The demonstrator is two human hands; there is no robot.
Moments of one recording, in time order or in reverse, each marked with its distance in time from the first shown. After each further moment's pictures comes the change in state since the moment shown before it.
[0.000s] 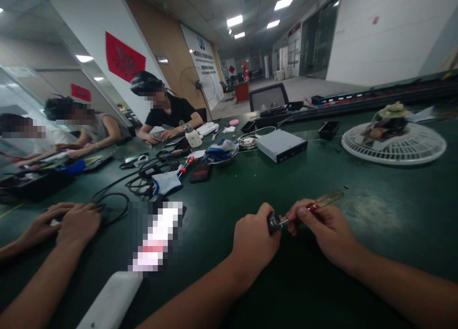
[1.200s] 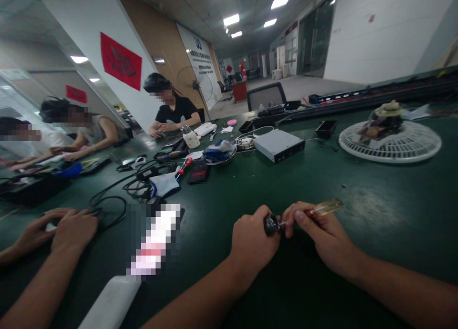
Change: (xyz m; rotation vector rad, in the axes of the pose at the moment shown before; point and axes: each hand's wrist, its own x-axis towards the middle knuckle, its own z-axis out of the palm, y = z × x) left_hand 0.001 0.000 -0.001 -0.048 -0.011 0.005; right_hand -0.002 -0.005 0.003 -0.072 -0.037 -0.023
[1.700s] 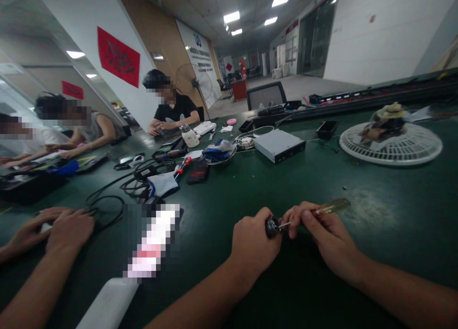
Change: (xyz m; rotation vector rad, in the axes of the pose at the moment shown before) left_hand 0.001 0.000 -0.001 0.022 -0.020 0.007; right_hand 0.000 0.002 -0.001 0.055 0.051 -0.017
